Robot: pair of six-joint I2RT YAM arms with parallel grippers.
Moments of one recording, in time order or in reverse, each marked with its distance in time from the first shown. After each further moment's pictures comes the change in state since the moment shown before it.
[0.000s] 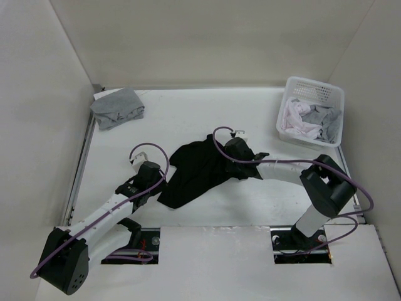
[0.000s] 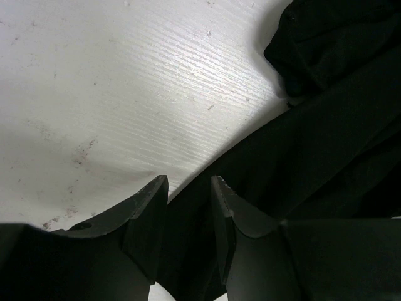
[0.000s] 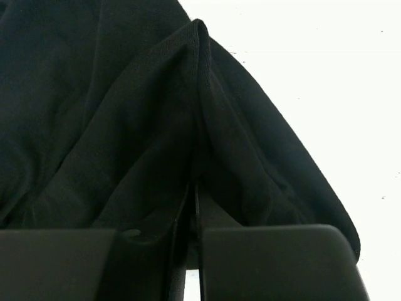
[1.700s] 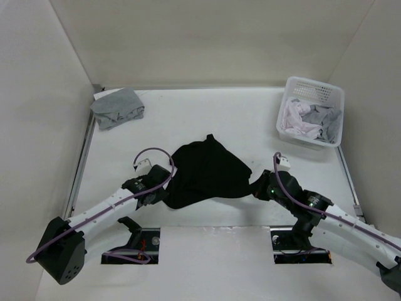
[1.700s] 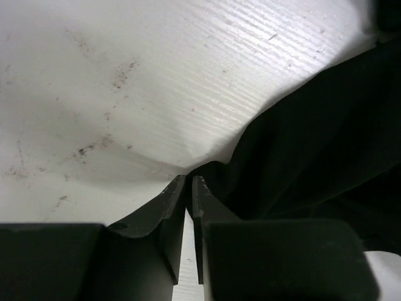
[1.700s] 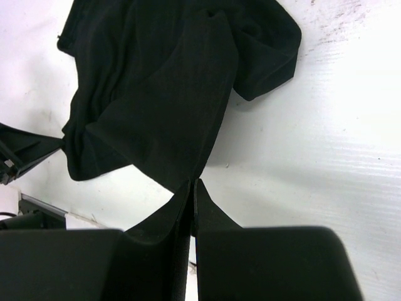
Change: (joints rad) left arm -0.150 0.072 0.096 -0.316 -0.088 -0.149; right arm 0.133 -1.014 -0.424 -0.363 0.026 0.316
